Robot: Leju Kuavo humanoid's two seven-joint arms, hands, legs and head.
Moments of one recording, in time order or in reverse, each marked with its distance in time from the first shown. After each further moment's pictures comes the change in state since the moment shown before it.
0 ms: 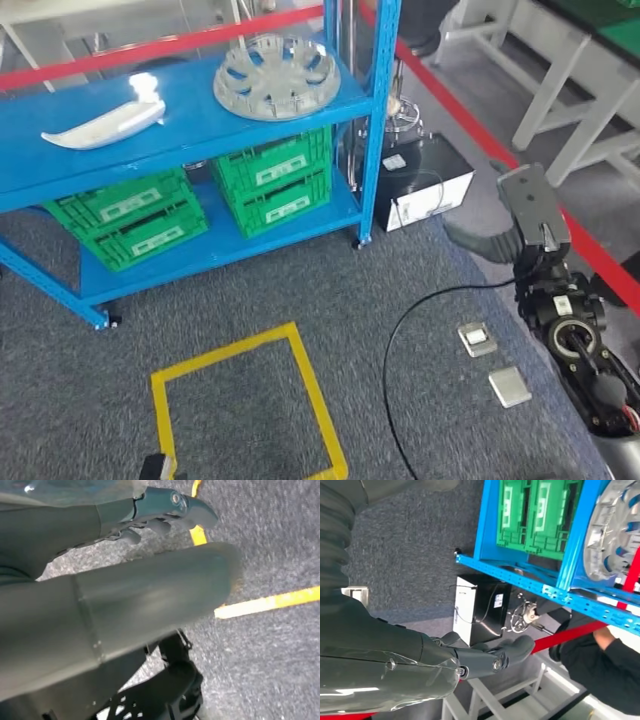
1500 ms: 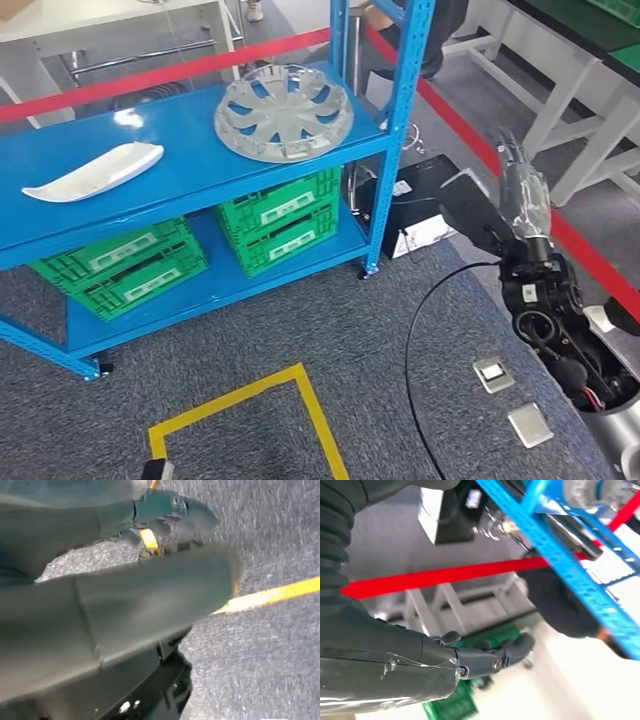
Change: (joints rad) left arm 0.007 -0.010 -0.001 0.002 0.004 0.001 0.000; right arm -0.081 -0.027 0.082 0.055 0.524 0.001 0.002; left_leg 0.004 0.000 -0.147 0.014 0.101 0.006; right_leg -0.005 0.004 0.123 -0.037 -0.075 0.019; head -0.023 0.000
